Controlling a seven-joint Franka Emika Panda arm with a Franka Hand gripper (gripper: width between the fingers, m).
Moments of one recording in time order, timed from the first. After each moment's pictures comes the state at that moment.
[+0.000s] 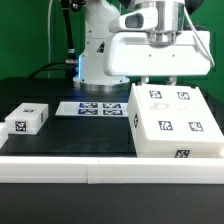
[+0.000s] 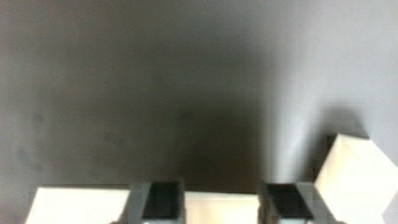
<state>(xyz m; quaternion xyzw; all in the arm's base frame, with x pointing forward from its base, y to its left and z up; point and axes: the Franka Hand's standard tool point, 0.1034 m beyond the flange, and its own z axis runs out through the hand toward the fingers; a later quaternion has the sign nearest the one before) 0.487 0.074 0.068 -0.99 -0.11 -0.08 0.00</state>
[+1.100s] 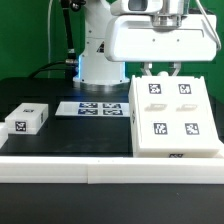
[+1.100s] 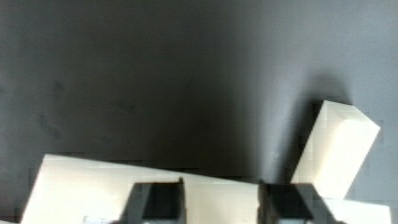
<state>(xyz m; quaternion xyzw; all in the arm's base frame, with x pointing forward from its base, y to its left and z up) 0.503 0.076 0.101 -0.99 -0.11 -0.06 0.00</state>
